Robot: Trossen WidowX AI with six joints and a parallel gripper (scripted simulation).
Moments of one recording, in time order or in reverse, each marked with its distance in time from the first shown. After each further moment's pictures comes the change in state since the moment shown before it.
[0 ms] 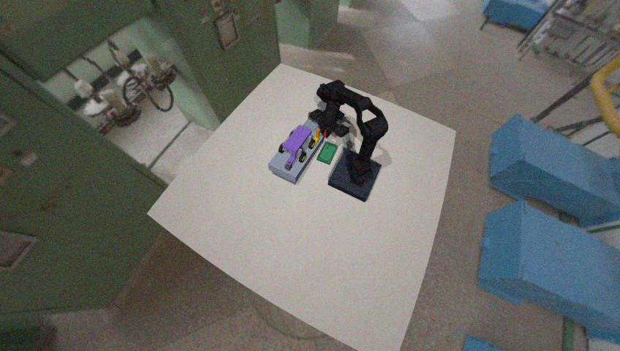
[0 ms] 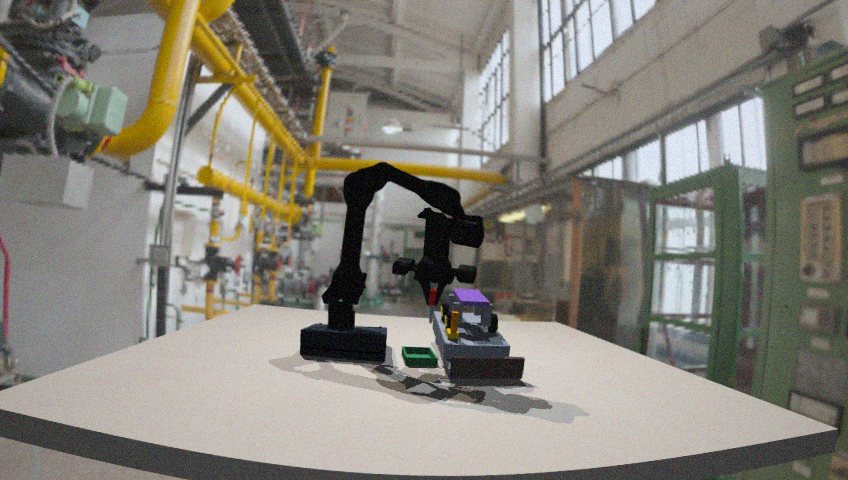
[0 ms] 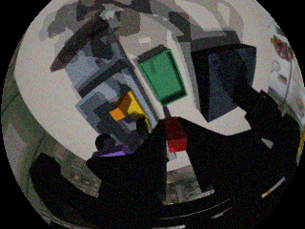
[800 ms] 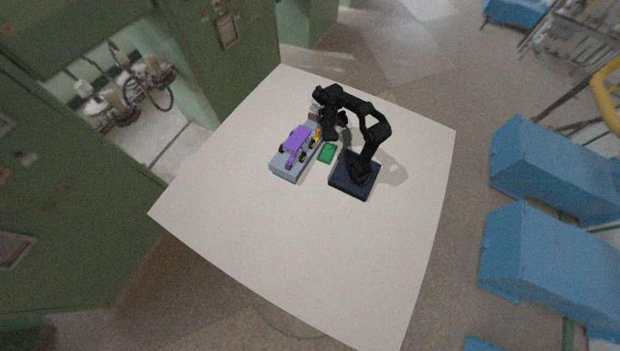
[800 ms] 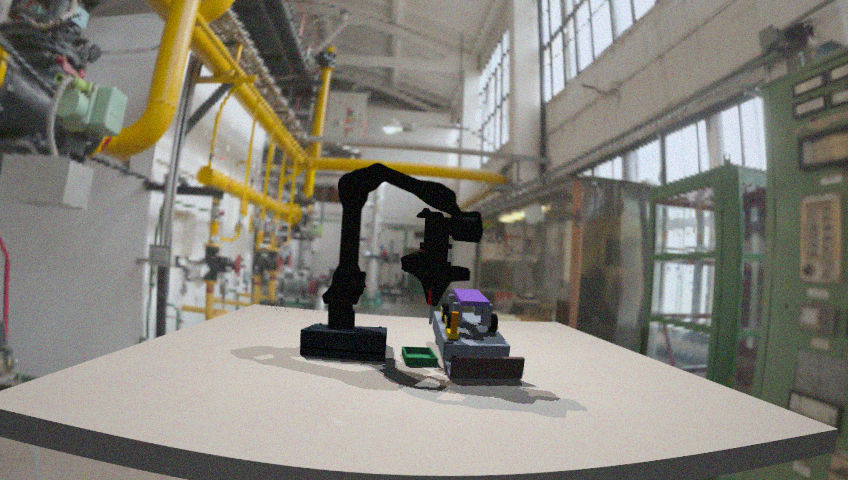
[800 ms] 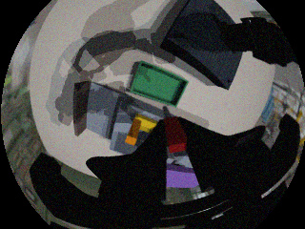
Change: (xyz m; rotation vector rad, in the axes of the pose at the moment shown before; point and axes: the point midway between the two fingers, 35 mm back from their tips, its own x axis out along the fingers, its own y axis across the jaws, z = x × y) arm 0.001 -0.002 -0.005 0.710 -0.122 0.082
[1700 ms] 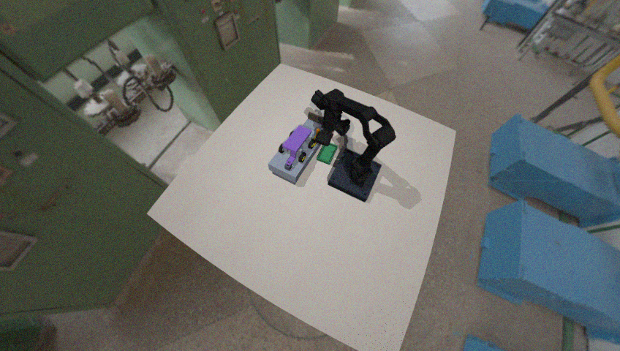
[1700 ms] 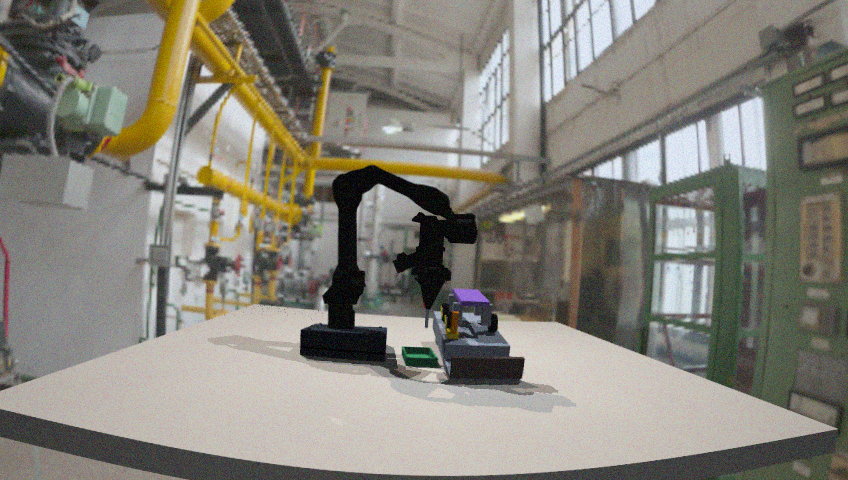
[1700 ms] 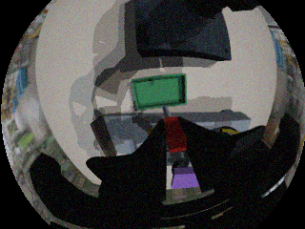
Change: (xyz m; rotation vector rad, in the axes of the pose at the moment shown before) arm 0.009 -0.007 0.007 0.497 -0.036 0.093
